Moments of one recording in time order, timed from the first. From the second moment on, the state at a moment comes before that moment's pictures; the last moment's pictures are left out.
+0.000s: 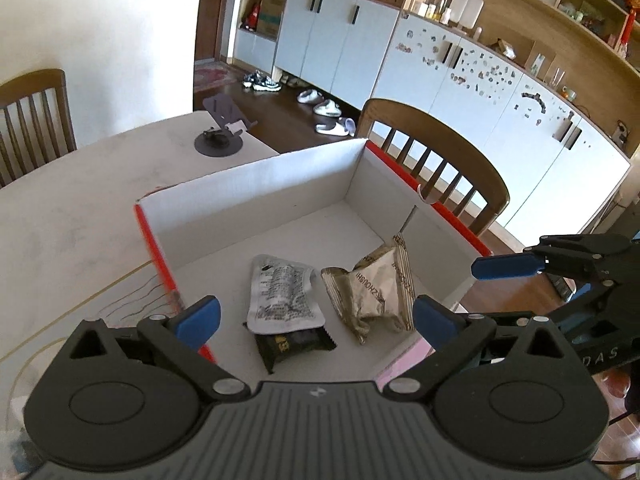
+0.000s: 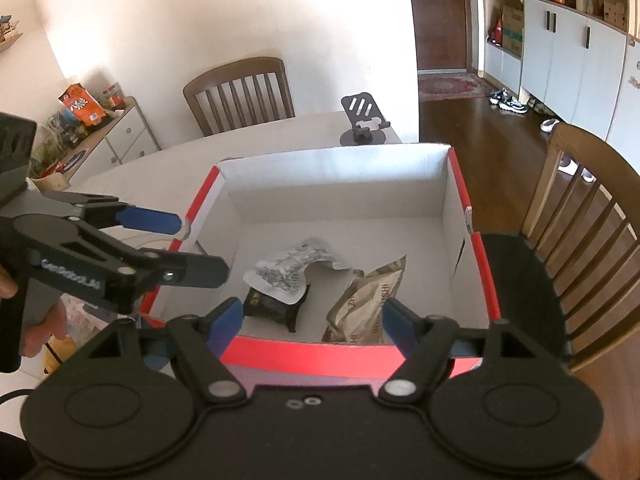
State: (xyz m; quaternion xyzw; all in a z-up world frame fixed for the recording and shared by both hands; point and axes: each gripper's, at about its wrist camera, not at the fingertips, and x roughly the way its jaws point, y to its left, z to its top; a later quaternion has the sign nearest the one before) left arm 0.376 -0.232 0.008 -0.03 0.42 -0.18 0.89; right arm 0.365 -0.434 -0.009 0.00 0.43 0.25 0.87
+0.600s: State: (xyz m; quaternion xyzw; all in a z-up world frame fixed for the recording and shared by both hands) left arm 0.284 -0.165 0.022 -0.08 0.40 -0.17 0.90; right arm 0.307 -0.383 0.006 0.01 0.40 0.24 0.89
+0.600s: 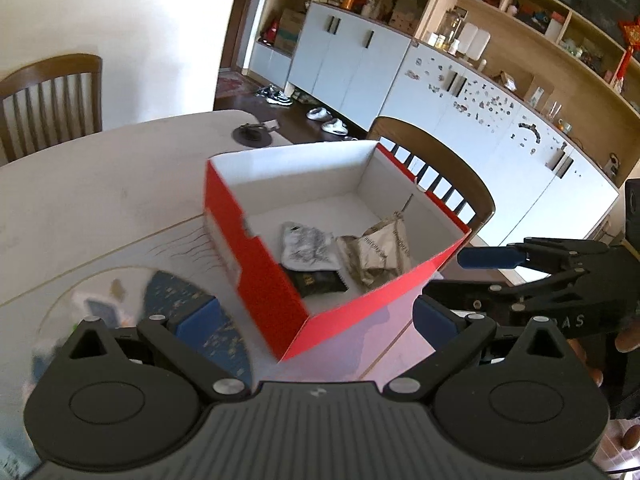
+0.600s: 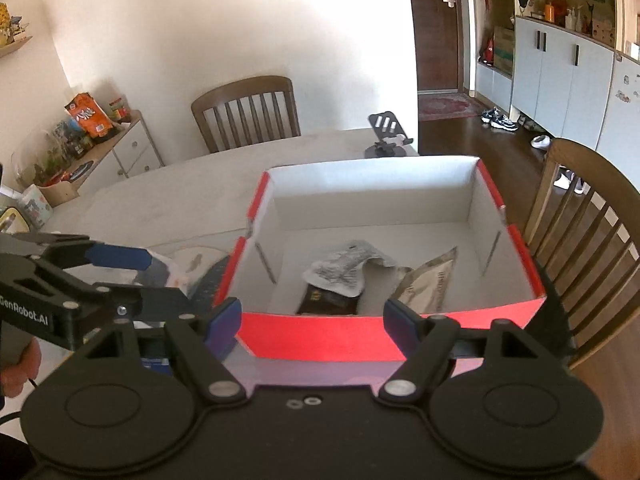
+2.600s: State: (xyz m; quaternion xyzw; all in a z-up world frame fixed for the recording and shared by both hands) left arm 0.182 0.074 -0.088 -0.04 0.46 -0.05 0.88; right arm 0.230 -0.211 -0.056 -0.03 0.43 0.24 0.87
